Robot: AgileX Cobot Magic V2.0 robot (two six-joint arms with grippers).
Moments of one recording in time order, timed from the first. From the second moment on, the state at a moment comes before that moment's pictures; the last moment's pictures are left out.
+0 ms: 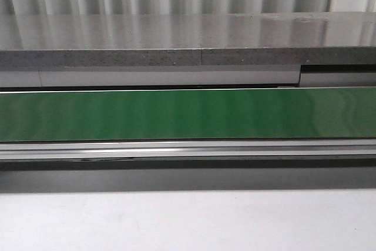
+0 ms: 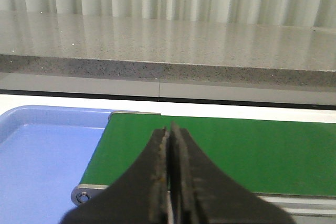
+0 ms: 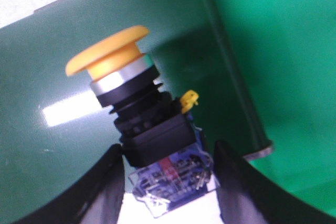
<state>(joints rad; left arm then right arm) -0.02 -0.01 0.00 0.07 0.11 -0.11 -0.23 1.48 -1.13 0.06 0.91 0.21</state>
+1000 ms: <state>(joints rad) -0.02 -0.01 0.00 0.07 0.11 -0.11 -0.13 1.48 -1.10 0.07 0.82 0.04</state>
